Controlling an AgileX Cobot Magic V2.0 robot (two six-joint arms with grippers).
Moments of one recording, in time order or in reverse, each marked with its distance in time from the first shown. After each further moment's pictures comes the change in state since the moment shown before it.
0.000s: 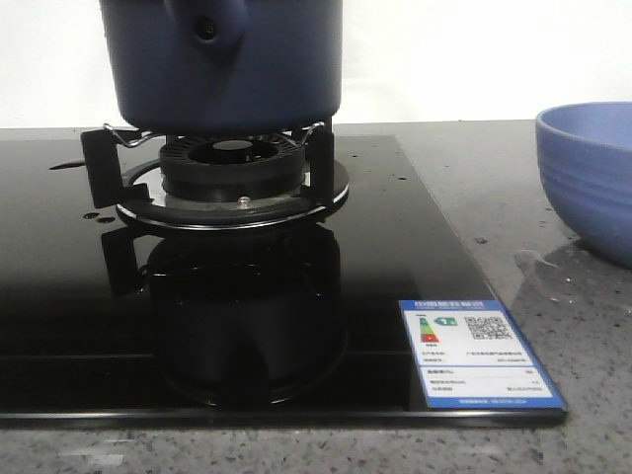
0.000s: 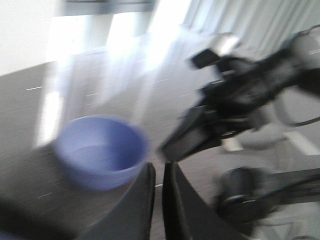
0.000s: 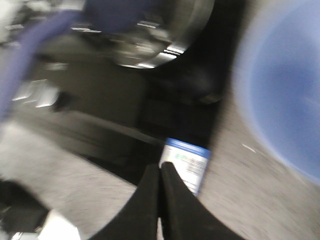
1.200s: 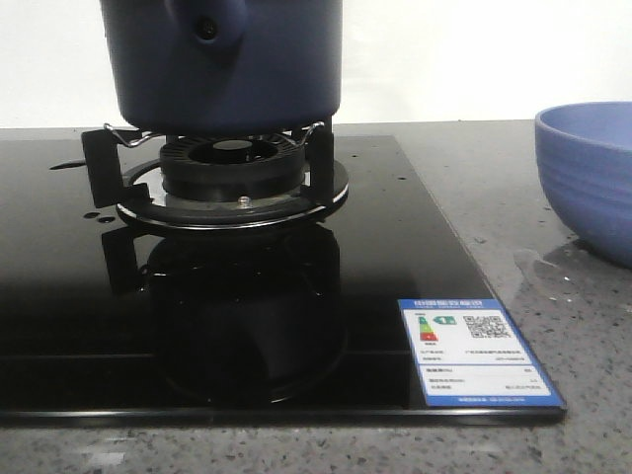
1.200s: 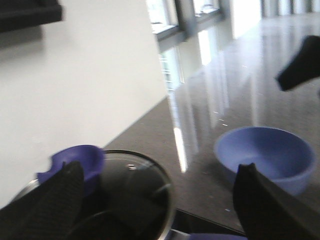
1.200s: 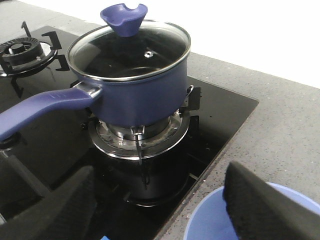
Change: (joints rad) left arm 0.307 0.101 -0.028 -0.144 -0.063 0.568; right arm 0.002 0.000 -0.040 0.078 -0.270 -0.536
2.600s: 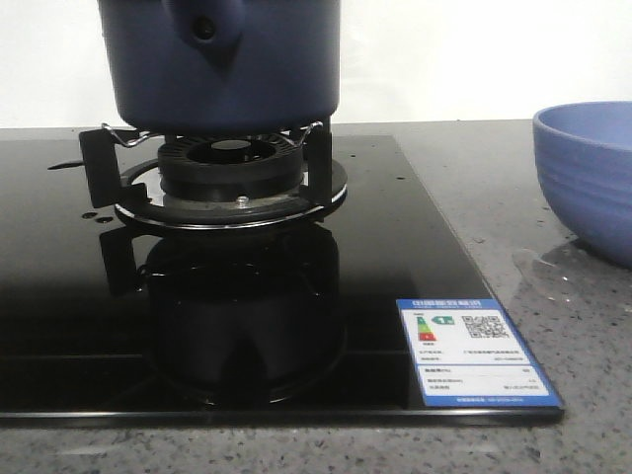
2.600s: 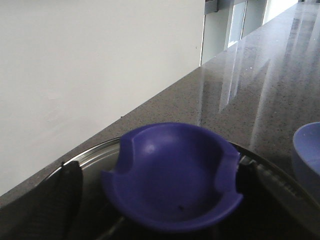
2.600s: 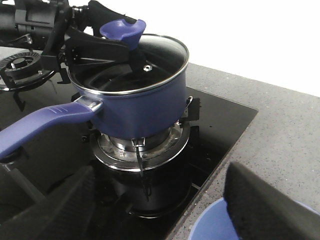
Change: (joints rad) left arm -0.072 0.482 -0.283 -0.059 -0.049 0.042; right arm 0.002 0.000 -0.004 0.035 -0.022 -0.002
